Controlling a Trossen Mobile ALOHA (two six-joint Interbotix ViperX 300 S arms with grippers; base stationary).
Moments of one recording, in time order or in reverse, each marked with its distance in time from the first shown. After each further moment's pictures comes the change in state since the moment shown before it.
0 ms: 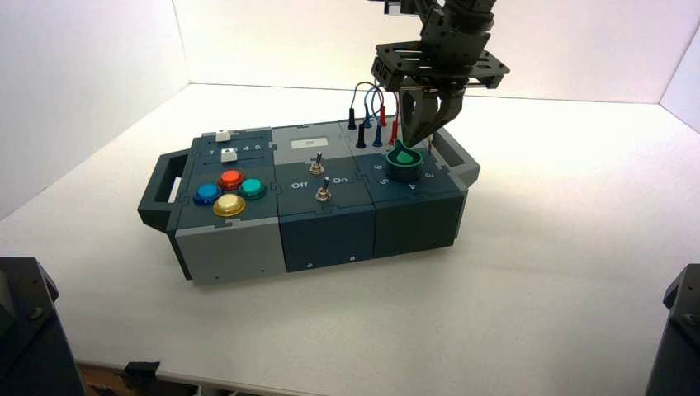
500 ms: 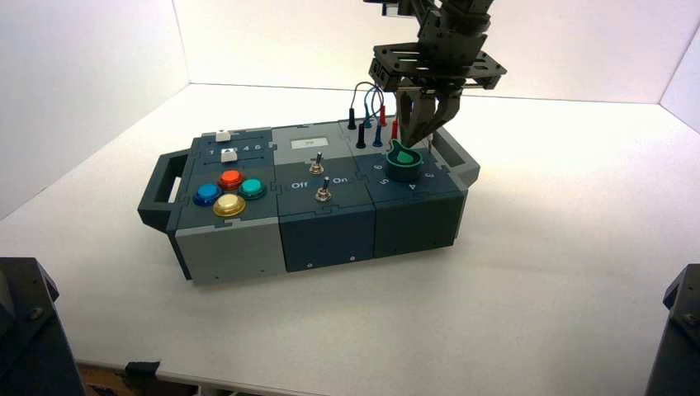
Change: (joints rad) left arm 0.000 0.000 0.000 0.000 0.000 0.000; right arm 0.000 0.012 -0.015 0.000 0.003 -0.002
